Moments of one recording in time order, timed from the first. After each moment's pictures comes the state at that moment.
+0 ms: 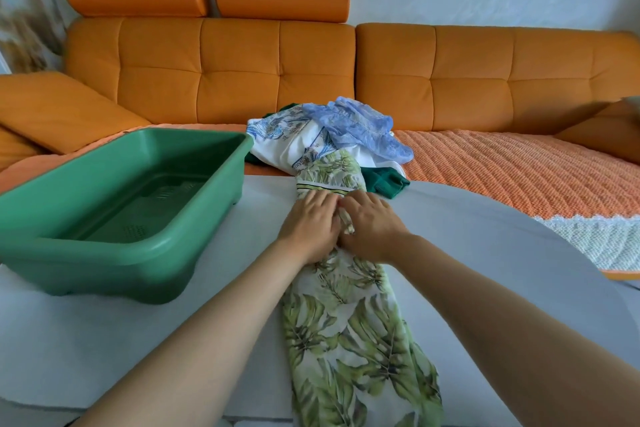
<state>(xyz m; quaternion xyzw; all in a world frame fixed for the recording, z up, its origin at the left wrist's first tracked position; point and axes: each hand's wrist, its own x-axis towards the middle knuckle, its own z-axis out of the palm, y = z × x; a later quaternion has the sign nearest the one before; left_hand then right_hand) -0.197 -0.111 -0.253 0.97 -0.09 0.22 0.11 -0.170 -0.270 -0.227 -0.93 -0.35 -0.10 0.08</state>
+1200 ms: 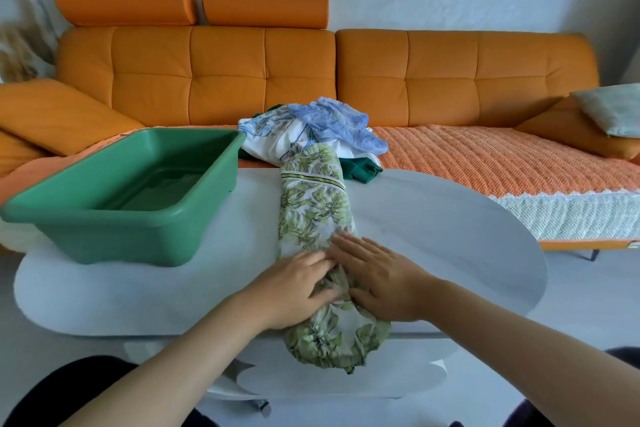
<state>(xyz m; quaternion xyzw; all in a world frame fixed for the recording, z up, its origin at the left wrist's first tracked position) -0.372 -0.141 -0.254 0.97 -0.22 0.04 0.09 -0.311 -0.369 -0.247 -0.87 -0.49 -0.05 0.02</state>
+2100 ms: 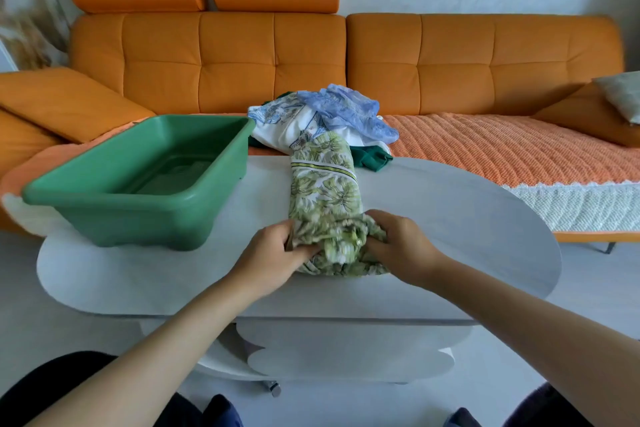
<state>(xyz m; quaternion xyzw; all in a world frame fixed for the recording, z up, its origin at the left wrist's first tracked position) -0.387 -0.117 -0.235 0.89 -0.05 0.13 0.44 -0.315 -0.355 -0.219 -0.87 -0.30 -0.01 0.39</state>
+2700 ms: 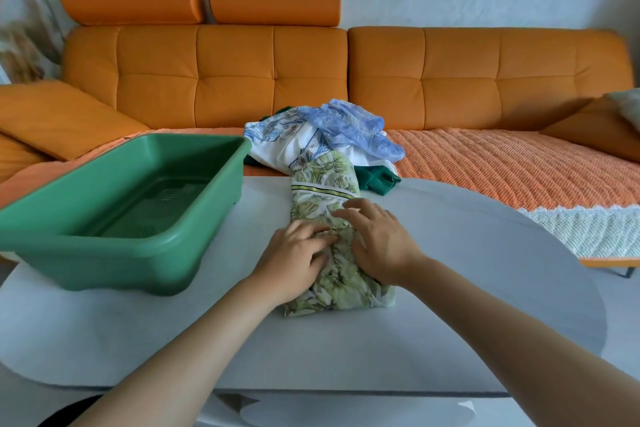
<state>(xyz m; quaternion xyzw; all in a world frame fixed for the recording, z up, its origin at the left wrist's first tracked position) -0.286 -0.109 -0.251 0.96 -0.14 0.19 0.13 -0.228 -0.304 -0.228 -0.90 -0.36 -0.16 0.17</state>
